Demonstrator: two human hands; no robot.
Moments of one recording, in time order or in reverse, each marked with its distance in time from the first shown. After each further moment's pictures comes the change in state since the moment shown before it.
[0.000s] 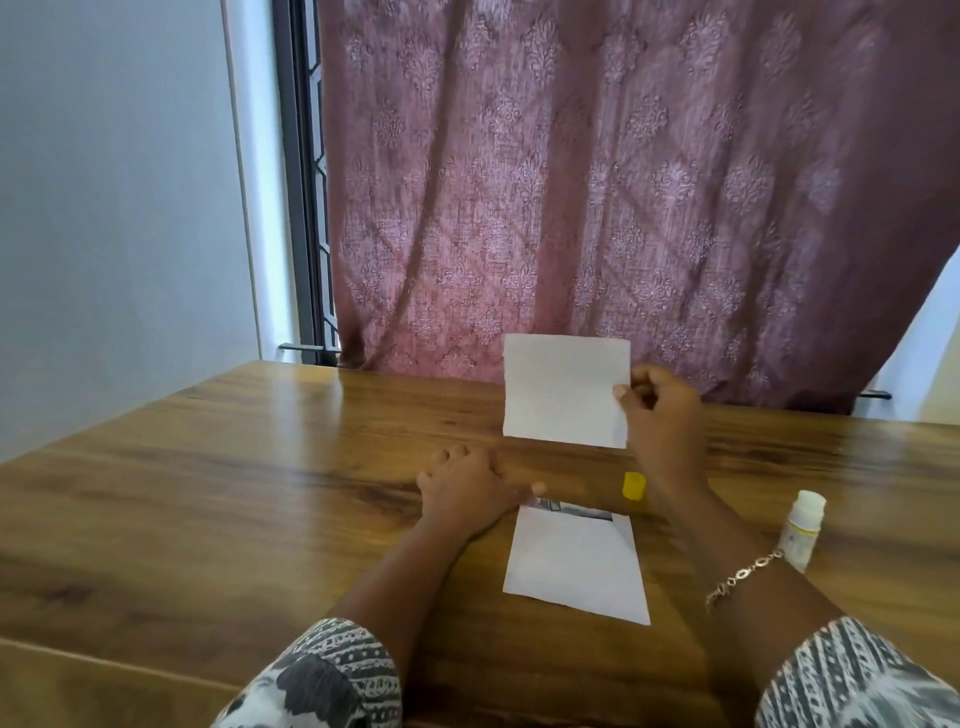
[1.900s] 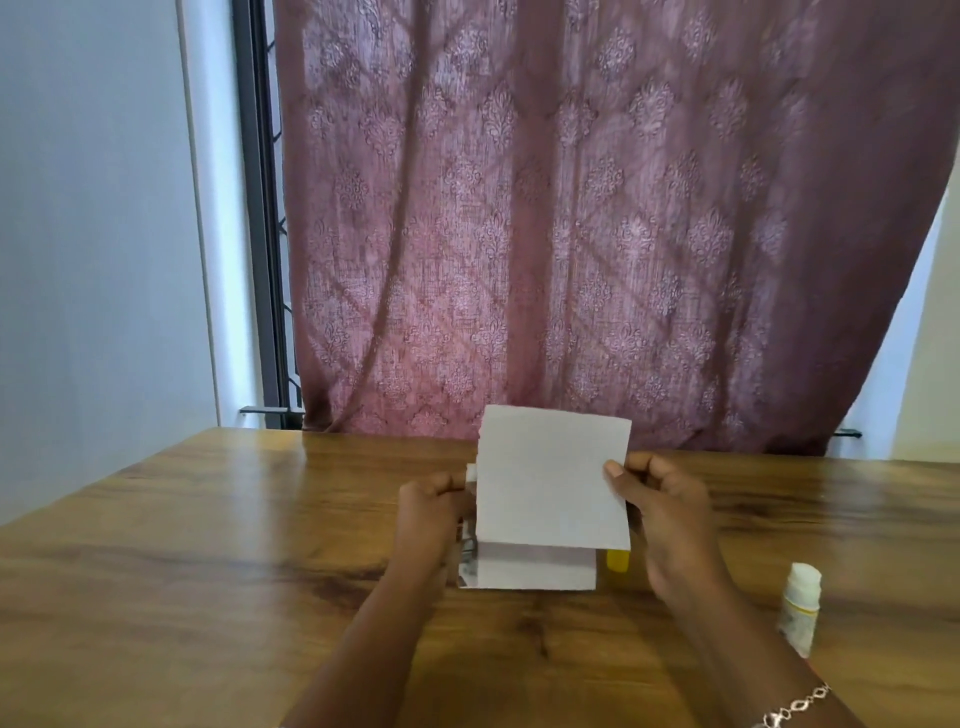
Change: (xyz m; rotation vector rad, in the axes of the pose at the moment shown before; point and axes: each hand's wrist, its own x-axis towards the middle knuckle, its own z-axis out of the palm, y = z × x) left_hand 0.012 0.023 -0.033 -1.148 0.106 -0.124; right_hand -0.005 0.011 -0.013 0.604 -0.104 0.406
